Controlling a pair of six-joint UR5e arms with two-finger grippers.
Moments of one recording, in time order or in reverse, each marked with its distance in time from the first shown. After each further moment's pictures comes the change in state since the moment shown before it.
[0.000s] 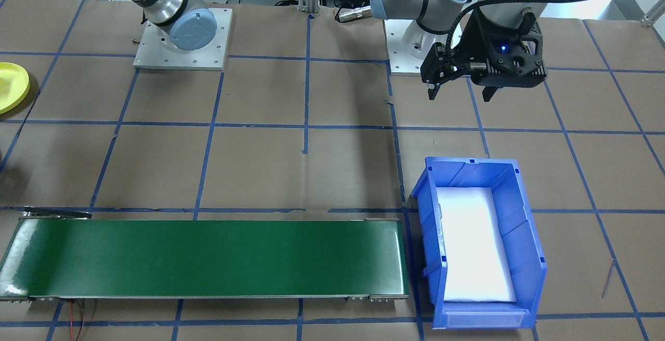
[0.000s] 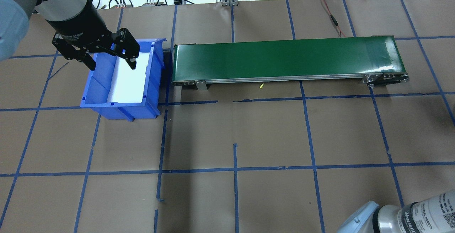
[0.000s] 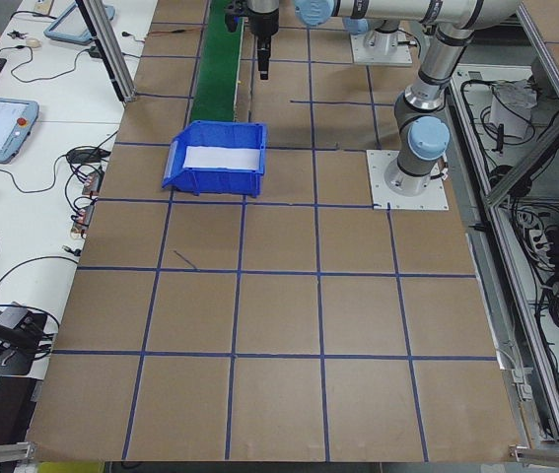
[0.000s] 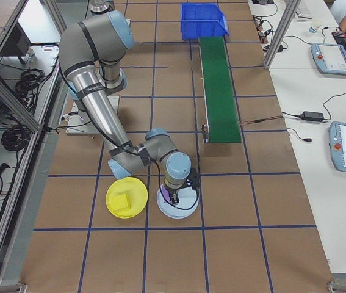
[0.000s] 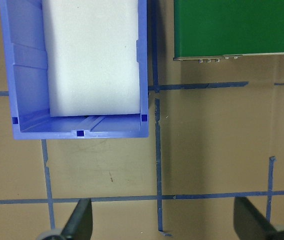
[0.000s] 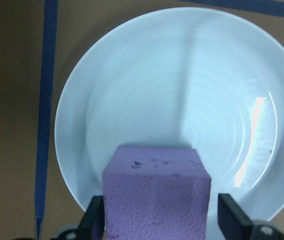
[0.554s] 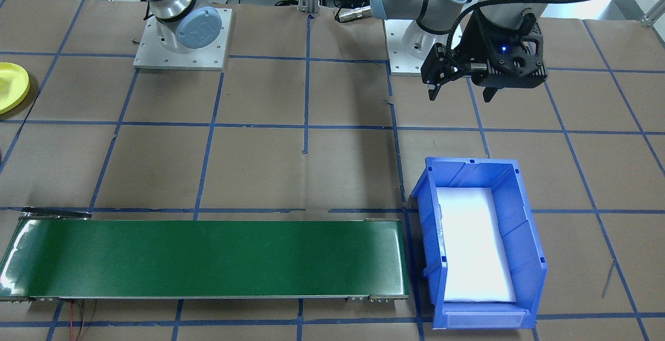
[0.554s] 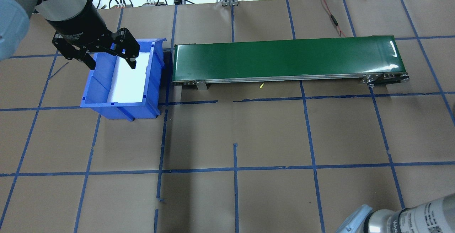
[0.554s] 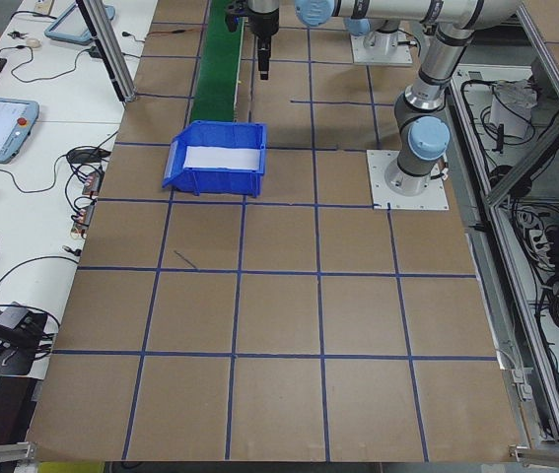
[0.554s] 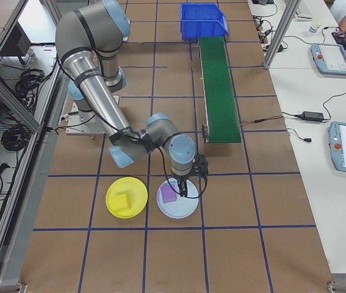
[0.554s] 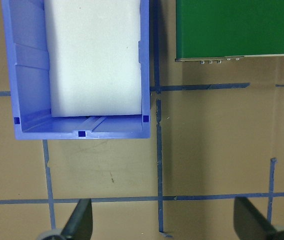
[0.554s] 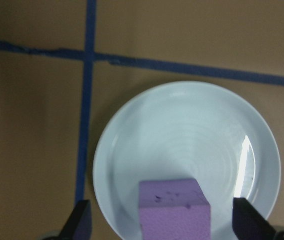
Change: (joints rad) left arm 0.000 0.000 0.002 0.001 0.001 -0.002; right arm 0.131 -0.161 -0.023 0.100 0.105 0.190
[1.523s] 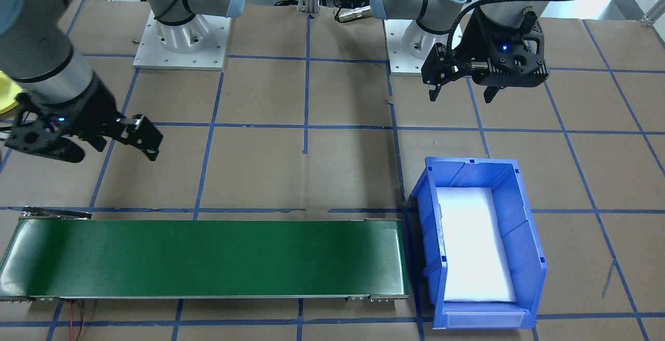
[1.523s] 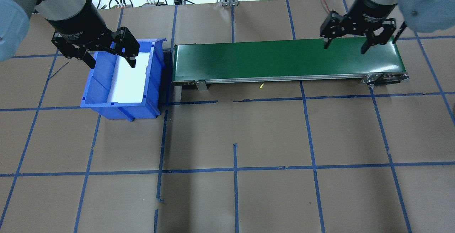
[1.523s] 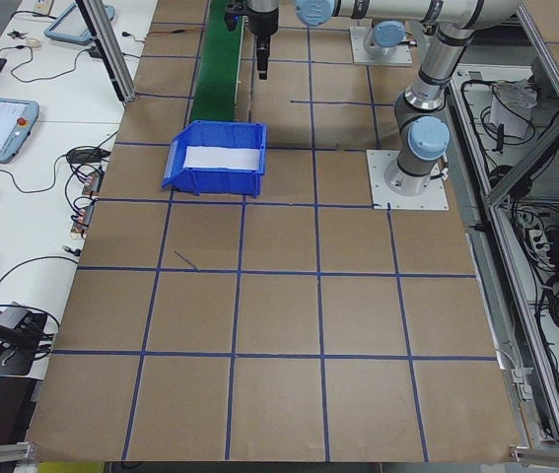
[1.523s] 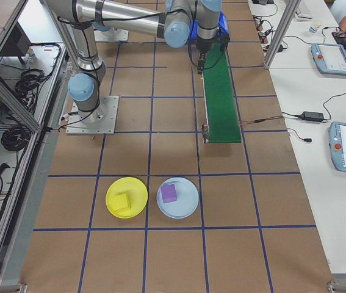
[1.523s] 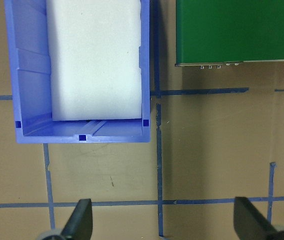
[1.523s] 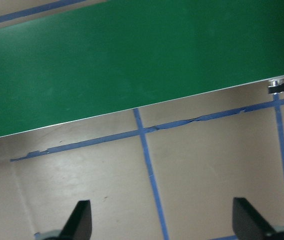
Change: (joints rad) left arm 0.002 0.001 -0.002 0.017 0.000 0.004; right arm 0.839 -0.190 -0.094 0.309 -0.016 1.158
